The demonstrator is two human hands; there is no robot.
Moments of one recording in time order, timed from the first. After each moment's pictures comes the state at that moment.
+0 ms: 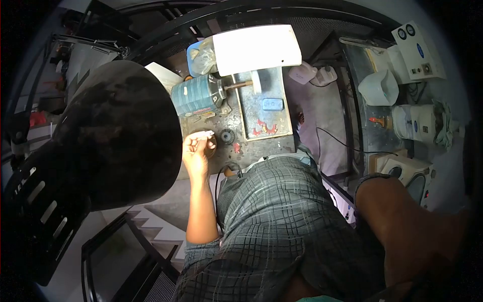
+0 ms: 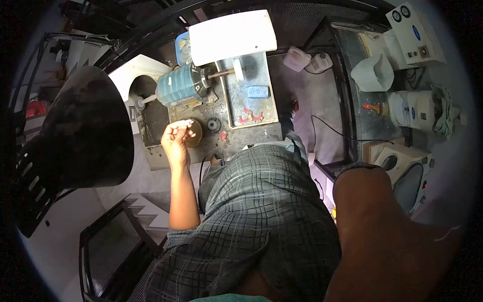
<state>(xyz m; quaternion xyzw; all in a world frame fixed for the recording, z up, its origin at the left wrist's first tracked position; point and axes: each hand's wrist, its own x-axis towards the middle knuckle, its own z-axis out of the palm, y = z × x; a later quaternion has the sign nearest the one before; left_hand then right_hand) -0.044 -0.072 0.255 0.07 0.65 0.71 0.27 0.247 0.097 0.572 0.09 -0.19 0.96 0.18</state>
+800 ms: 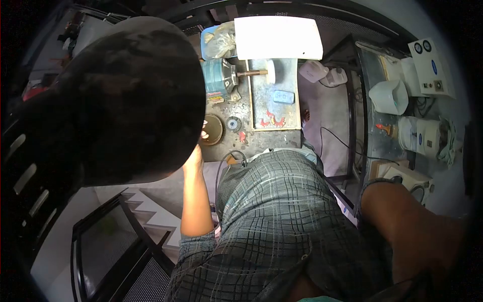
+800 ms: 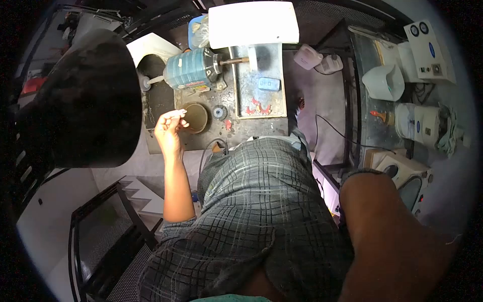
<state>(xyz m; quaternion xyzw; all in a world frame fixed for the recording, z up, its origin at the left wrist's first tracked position) -0.056 -0.102 0.256 0.08 0.68 0.70 0.20 0.205 0.110 0.561 0.17 -0.21 0.95 0.13</state>
